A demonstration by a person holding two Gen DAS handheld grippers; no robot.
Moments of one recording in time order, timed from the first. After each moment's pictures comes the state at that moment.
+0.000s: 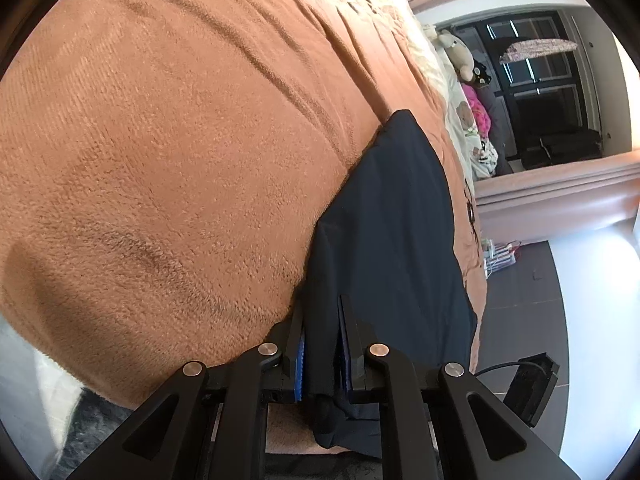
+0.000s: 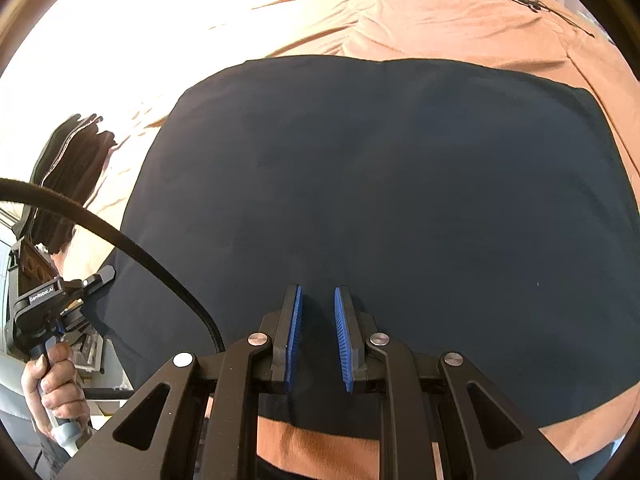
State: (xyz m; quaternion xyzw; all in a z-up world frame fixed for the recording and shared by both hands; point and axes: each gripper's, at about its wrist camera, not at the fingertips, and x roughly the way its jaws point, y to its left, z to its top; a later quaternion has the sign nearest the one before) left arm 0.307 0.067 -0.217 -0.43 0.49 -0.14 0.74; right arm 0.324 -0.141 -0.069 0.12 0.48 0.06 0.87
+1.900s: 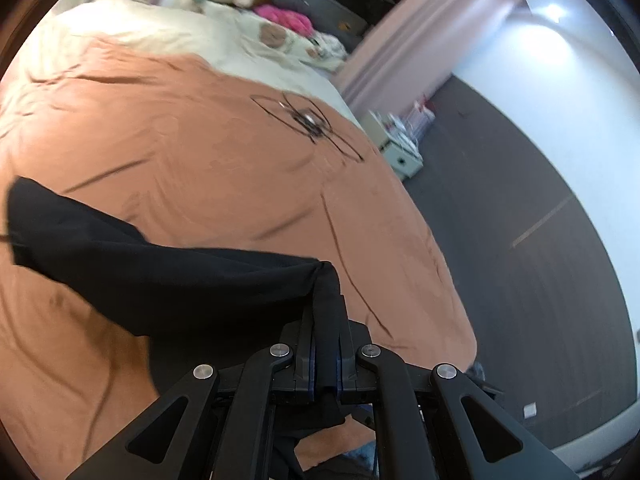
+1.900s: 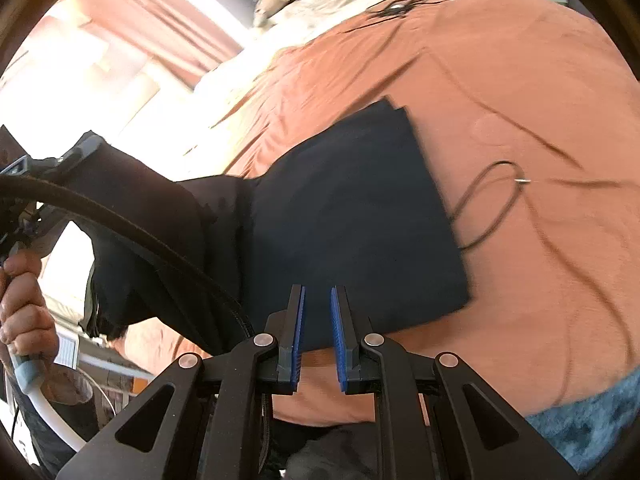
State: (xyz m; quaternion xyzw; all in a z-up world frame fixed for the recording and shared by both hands) left arm 0.366 -0.249 -0.015 -0.14 0.45 -0.37 0.80; right arm 0.159 -0.344 -0.039 0.31 0.35 0.03 0.88
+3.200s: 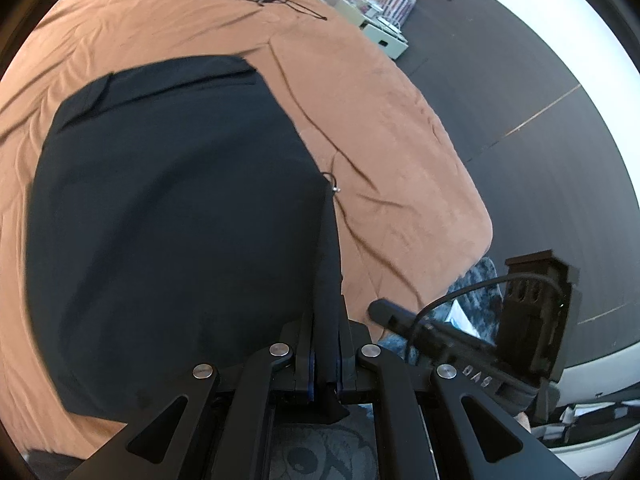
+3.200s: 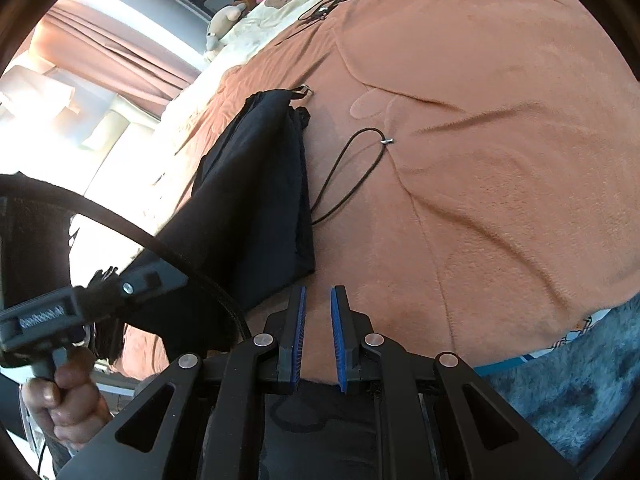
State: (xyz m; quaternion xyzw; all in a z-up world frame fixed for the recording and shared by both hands) left arm 0.265 -0.355 -0.122 -0.03 0.56 -0.41 0.72; right arm 0.097 -0.385 -0.065 0.36 0.35 0.00 0.86
